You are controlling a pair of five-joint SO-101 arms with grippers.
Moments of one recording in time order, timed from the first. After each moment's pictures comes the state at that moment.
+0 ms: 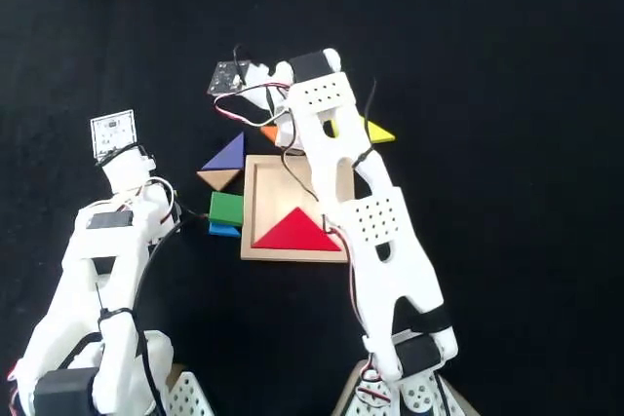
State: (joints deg) left arm -10.8 -27.5 66.2 29.5 7.8; right arm -20.9 66.6 -70.8 95.2 56.1
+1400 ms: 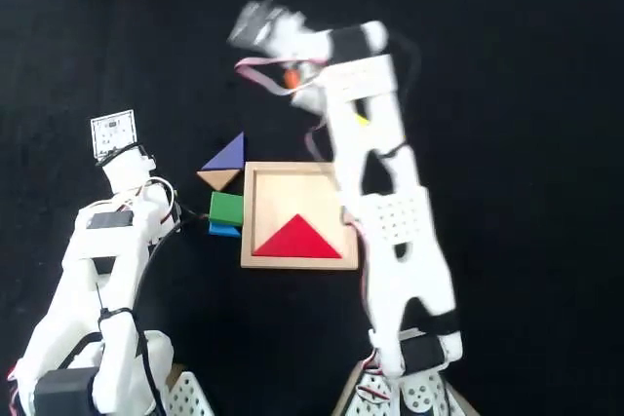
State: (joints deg) left arm -10.8 -27.5 66.2 29.5 7.8; right arm -12.8 56.2 -81.1 99.3 46.5
